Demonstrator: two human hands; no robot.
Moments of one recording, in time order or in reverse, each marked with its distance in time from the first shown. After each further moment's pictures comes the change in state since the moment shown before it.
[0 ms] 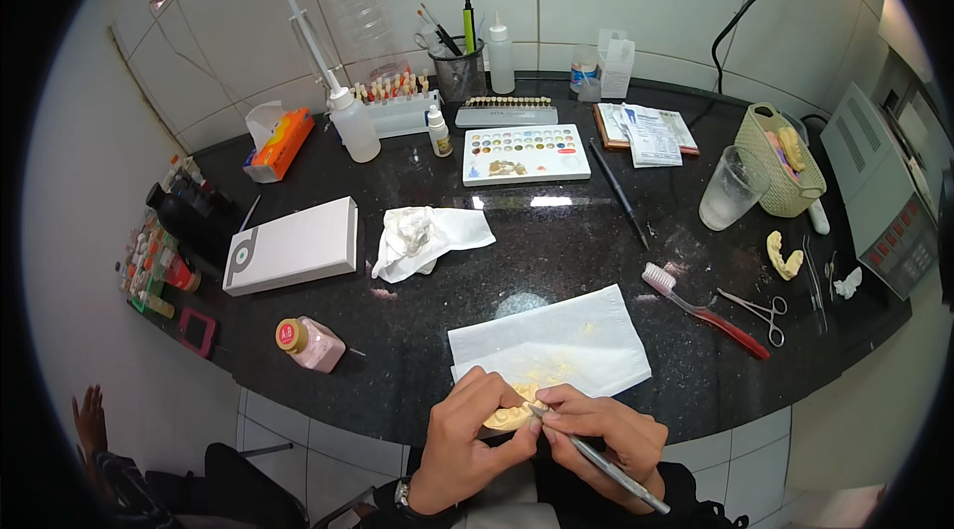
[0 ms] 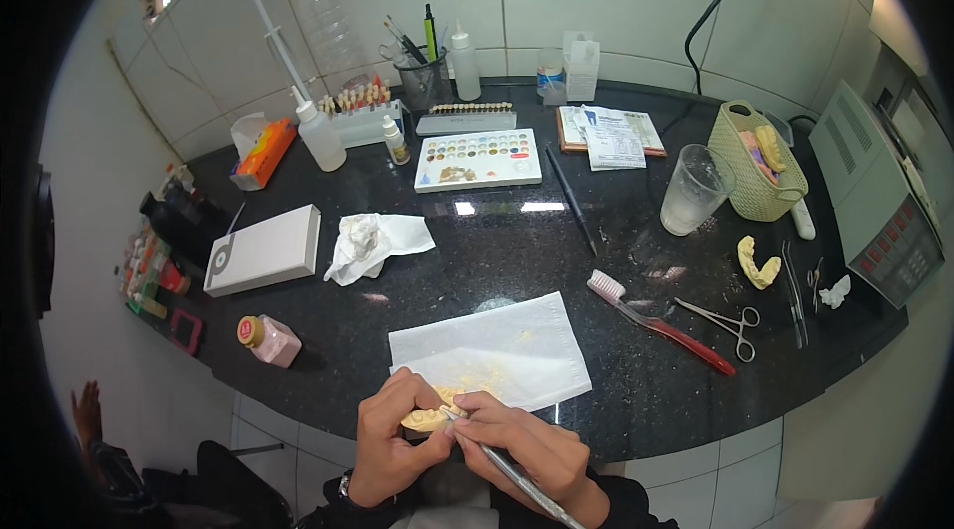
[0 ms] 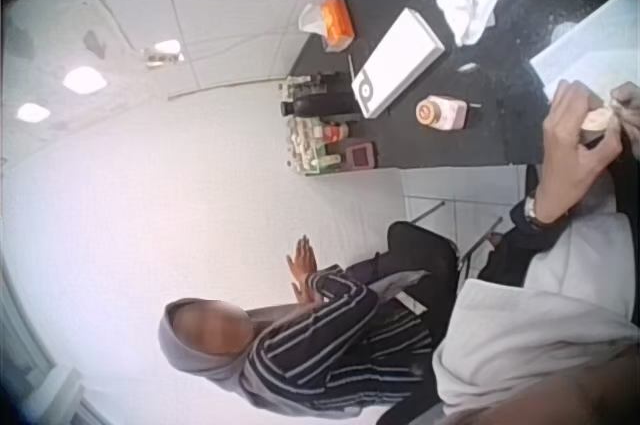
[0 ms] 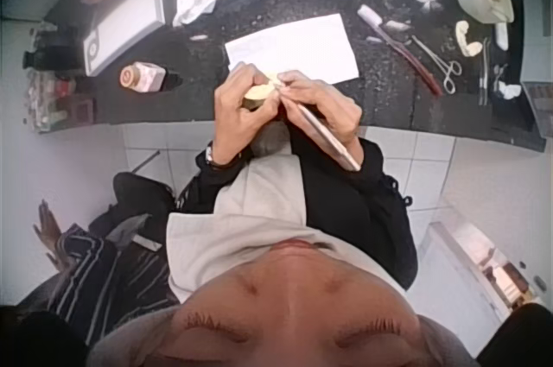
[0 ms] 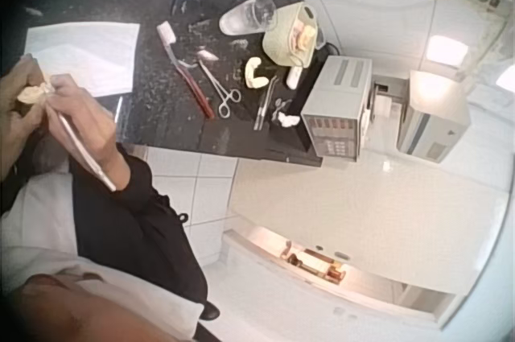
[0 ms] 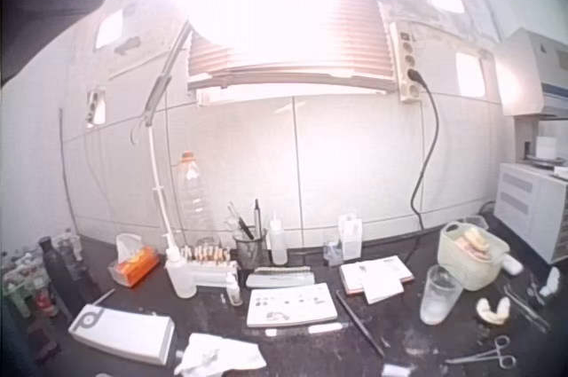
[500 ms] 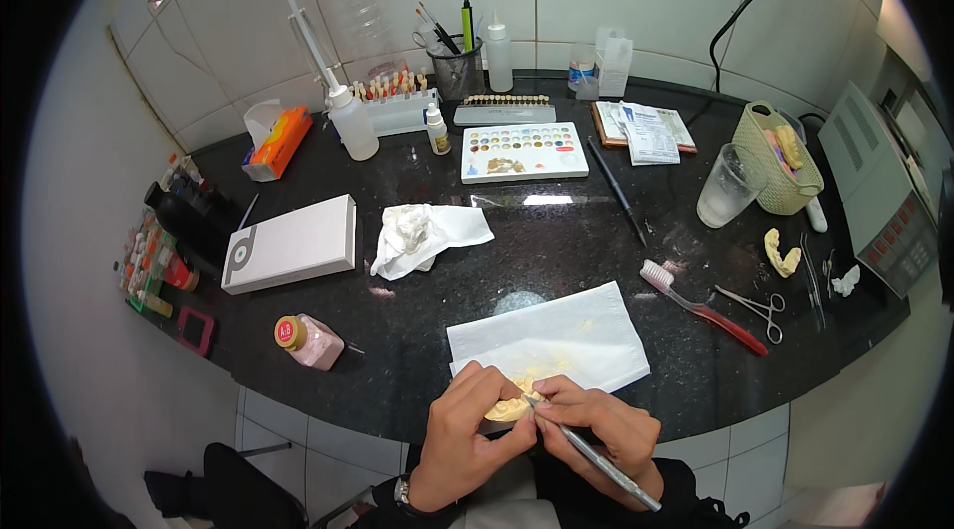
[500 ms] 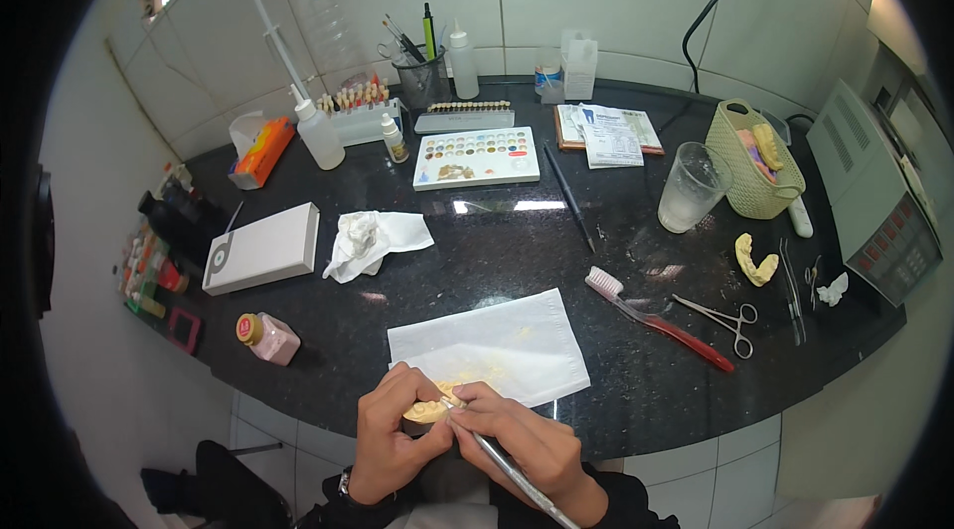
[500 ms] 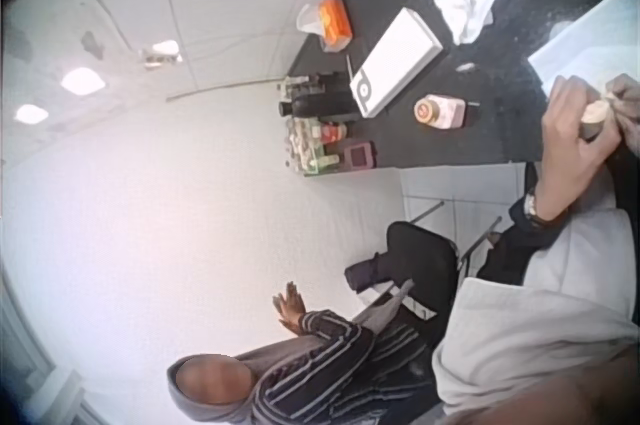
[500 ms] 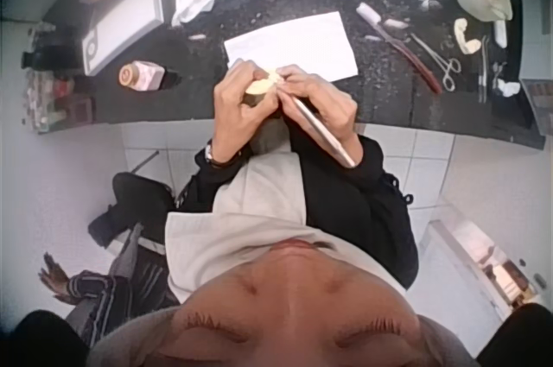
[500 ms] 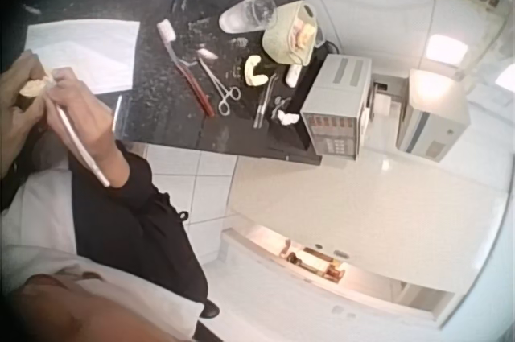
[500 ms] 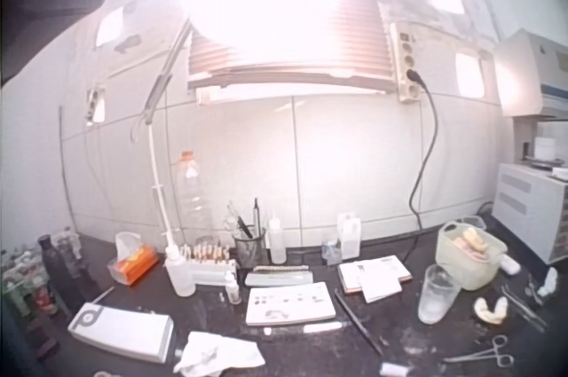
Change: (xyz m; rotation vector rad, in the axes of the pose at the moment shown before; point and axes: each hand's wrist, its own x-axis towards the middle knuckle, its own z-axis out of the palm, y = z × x) left_hand 0.000 0.001 0.001 0.033 0.015 -0.021; right_hand 0.001 0.003 0.003 -0.016 -0.014 -0.031
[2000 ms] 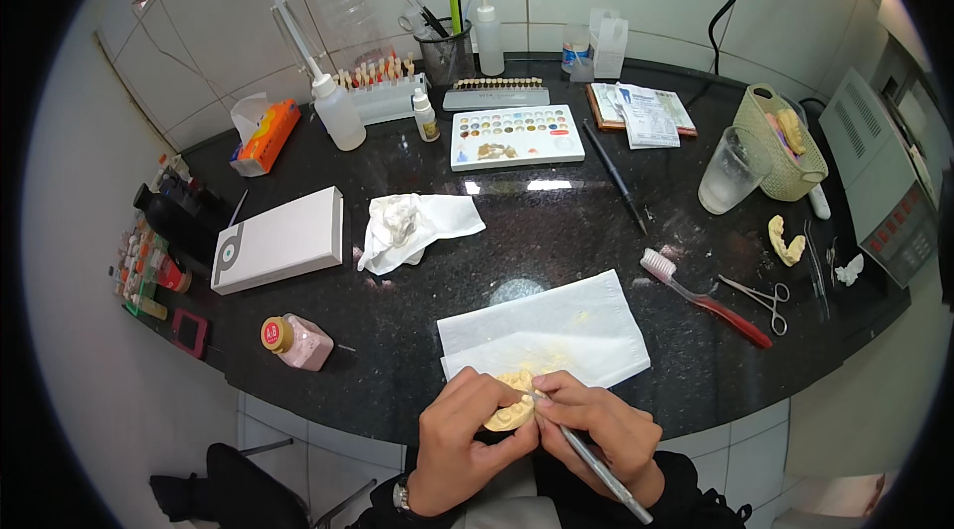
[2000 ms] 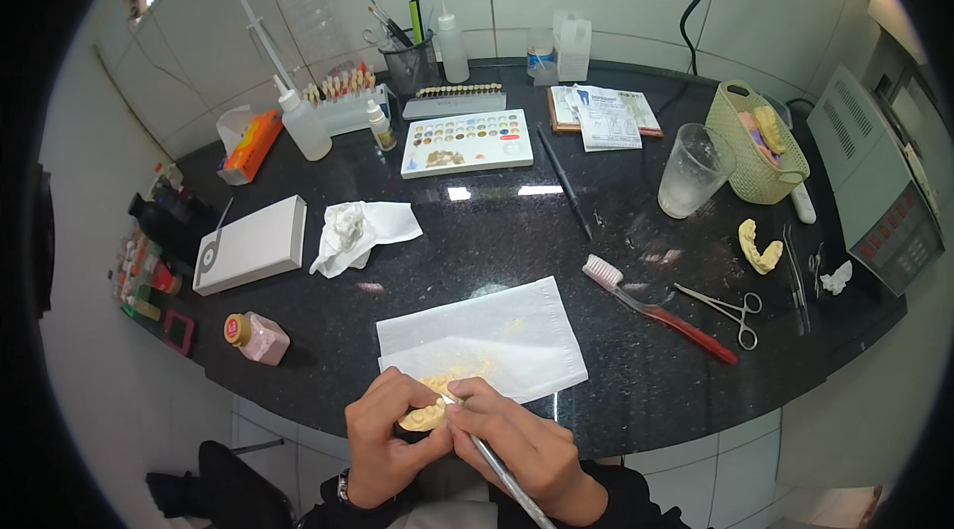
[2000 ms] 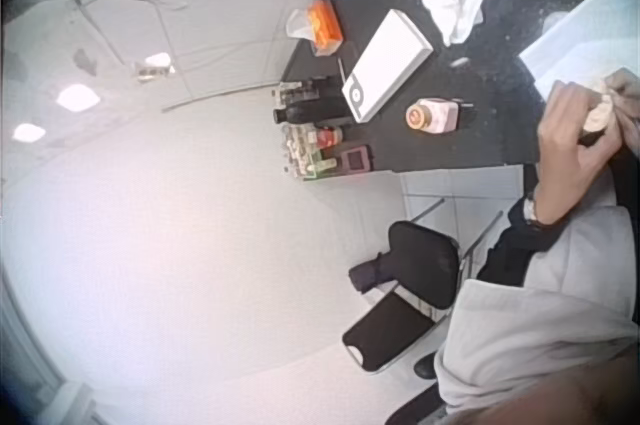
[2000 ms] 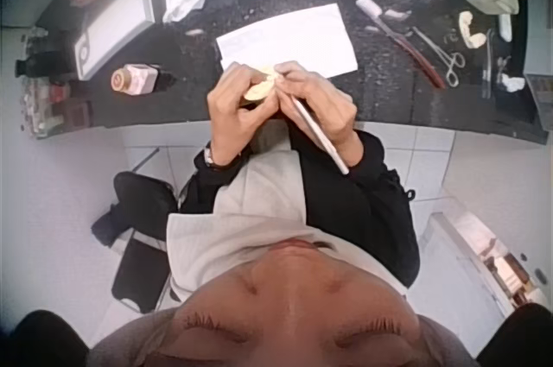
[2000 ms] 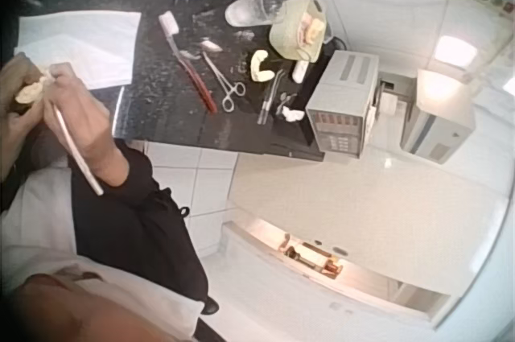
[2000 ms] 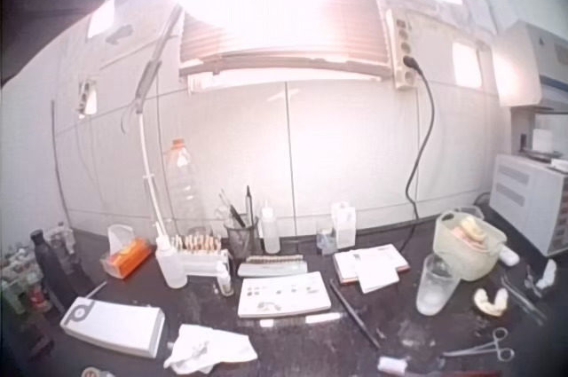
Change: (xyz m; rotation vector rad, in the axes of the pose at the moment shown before) left_hand -0.001 0.002 0.005 0.055 0.036 0.043; right_hand -0.001 -0.003 0.001 -0.104 0.022 0.001
